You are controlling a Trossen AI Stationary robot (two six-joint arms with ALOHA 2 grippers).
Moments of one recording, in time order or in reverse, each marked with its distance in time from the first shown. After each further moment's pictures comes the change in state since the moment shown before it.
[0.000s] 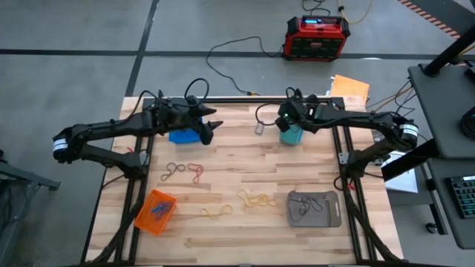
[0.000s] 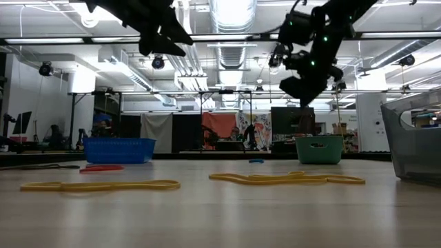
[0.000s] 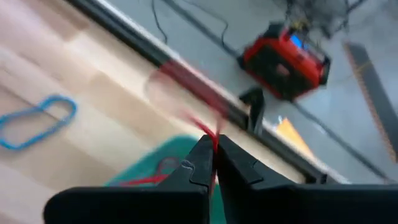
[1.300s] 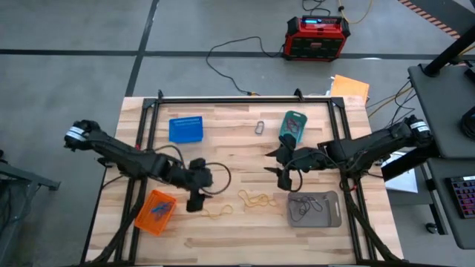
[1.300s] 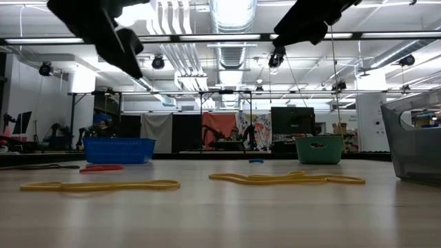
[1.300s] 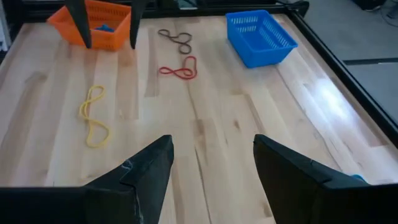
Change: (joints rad) left arm -0.653 0.186 -0.031 -0.293 0.001 -0.226; right arm 0.633 -0.183 -0.061 0.327 -0.317 -0.122
